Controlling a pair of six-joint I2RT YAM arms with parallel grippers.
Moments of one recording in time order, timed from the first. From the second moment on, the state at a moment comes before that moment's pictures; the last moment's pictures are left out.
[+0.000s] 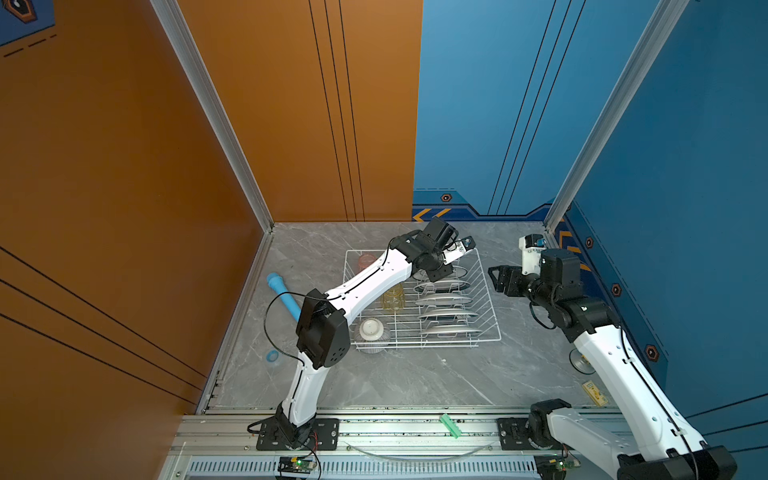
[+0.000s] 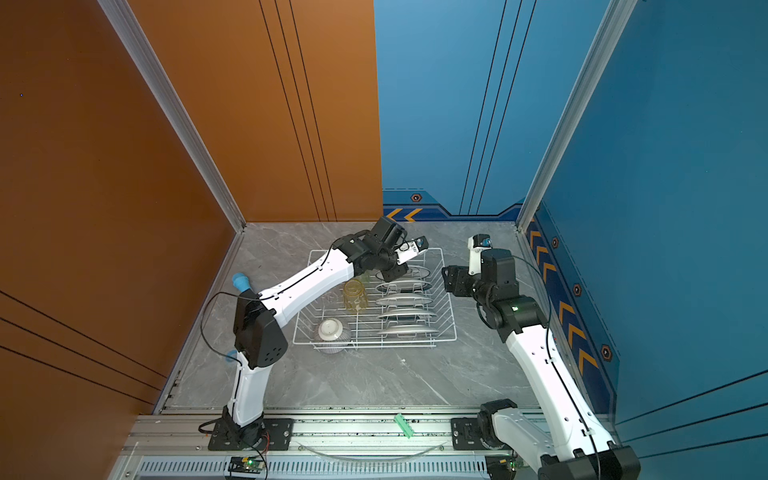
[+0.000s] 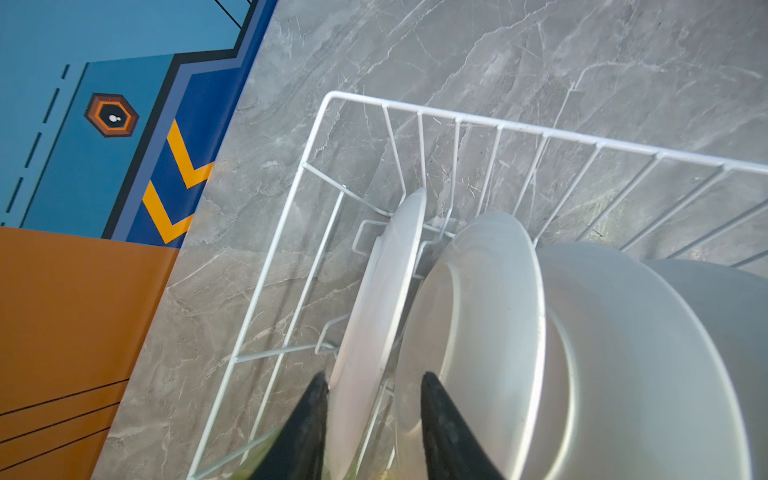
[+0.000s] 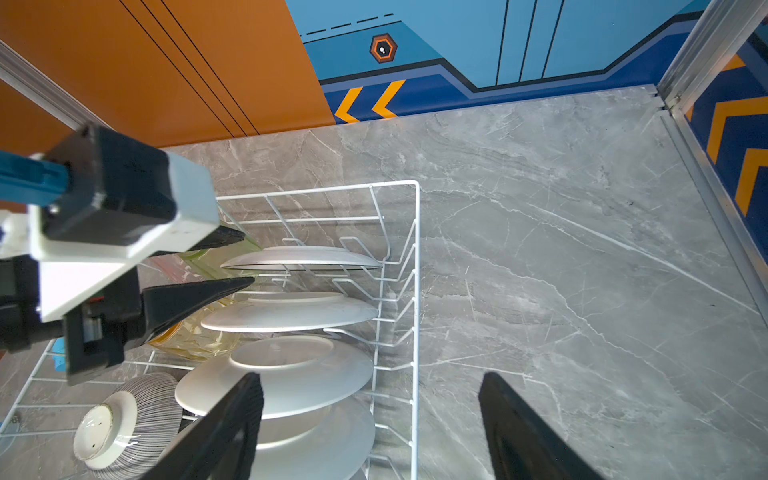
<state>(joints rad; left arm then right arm) -0.77 2.10 2.06 -0.81 -0.02 0.48 0.19 1.03 1.03 -0.57 -0.09 0.24</state>
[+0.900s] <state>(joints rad) -0.77 2.27 2.21 -0.86 -0.18 0.57 0.18 1.01 1.03 -0.57 -0.09 0.23</state>
